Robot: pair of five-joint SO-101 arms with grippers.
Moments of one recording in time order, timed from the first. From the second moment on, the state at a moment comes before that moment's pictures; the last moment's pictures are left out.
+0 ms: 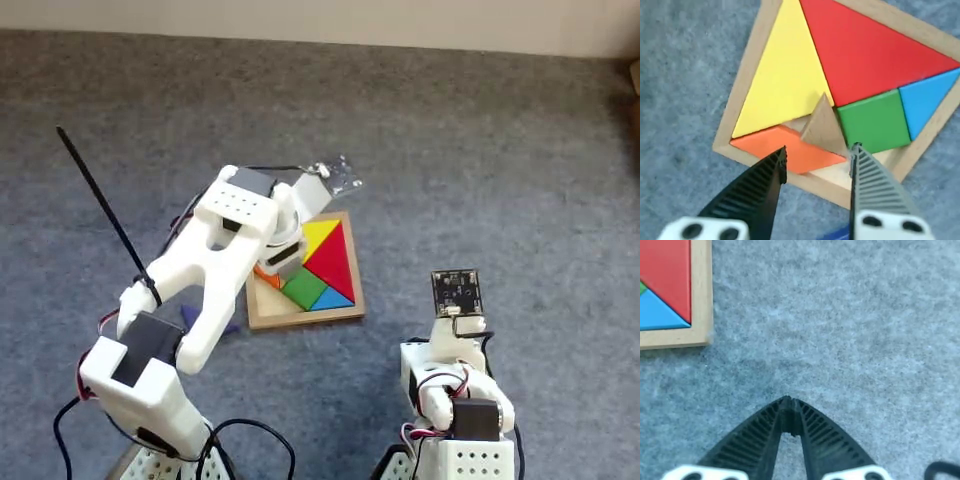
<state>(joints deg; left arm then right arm) 14.8 10.1 12.7 68.7 -29.4 -4.7 -103.9 96.0 71.2 7.7</state>
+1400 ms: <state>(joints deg) 18.0 18.0 7.9 67.4 -1.9 -4.7 -103.9 96.0 71.2 7.7</state>
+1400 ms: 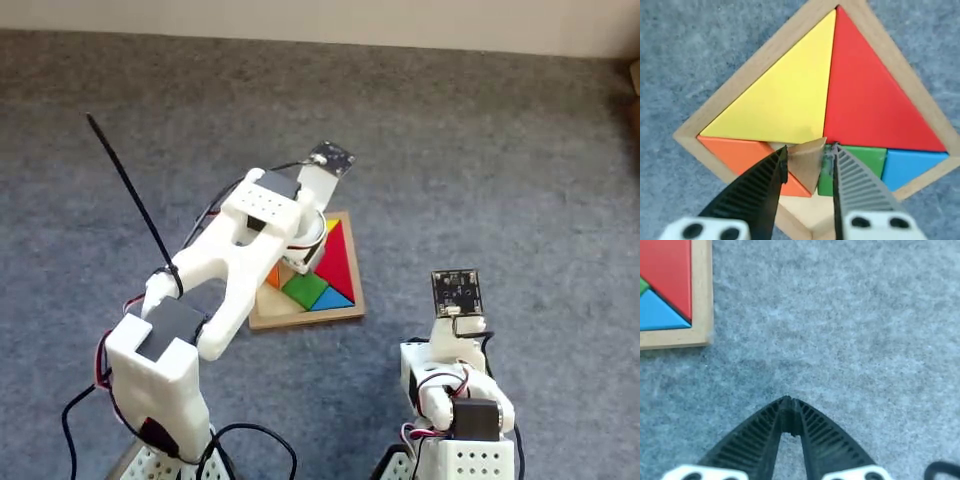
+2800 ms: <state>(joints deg) 8.8 13.7 8.8 72.0 -2.0 -4.7 -103.9 96.0 71.2 7.7</state>
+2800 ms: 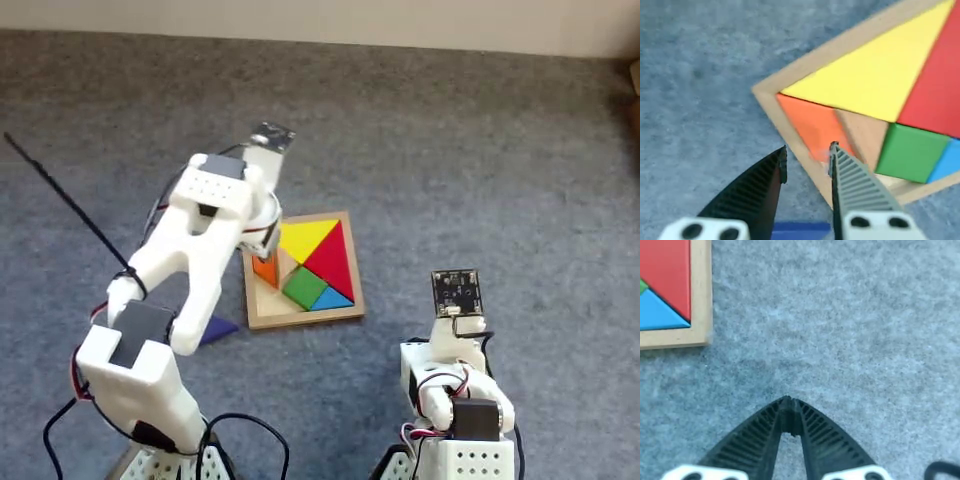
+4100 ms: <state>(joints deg) 2.0 -18.2 32.9 73.8 -14.8 -4.3 -103.9 96.0 71.2 7.7</state>
